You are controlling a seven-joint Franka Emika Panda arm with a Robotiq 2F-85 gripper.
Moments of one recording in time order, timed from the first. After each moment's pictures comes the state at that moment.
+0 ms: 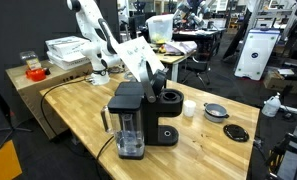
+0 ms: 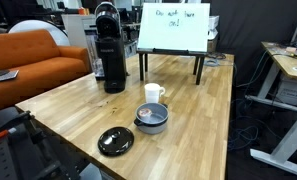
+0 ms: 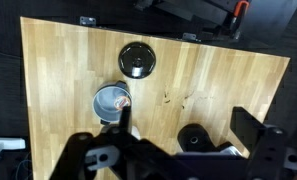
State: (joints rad) arm -0.02 -0.65 -0.35 -2.50 -0.07 1.82 -0.65
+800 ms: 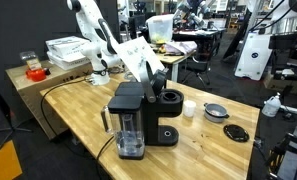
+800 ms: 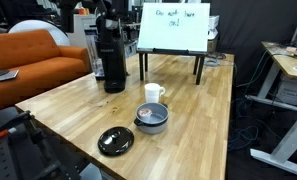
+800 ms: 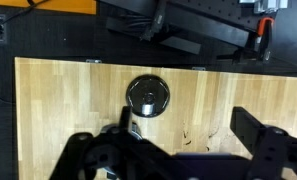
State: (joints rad) arm -0.03 -0.38 -0.30 -2.56 -0.11 1.98 -0.55
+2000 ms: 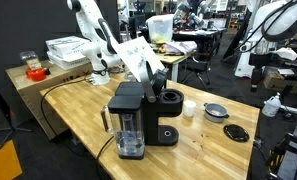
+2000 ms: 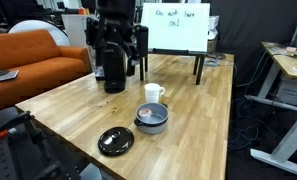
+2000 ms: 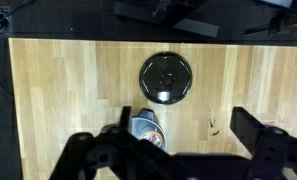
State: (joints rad) arm -0.03 -0.11 -0.26 -2.54 -0.06 2.27 -0.51
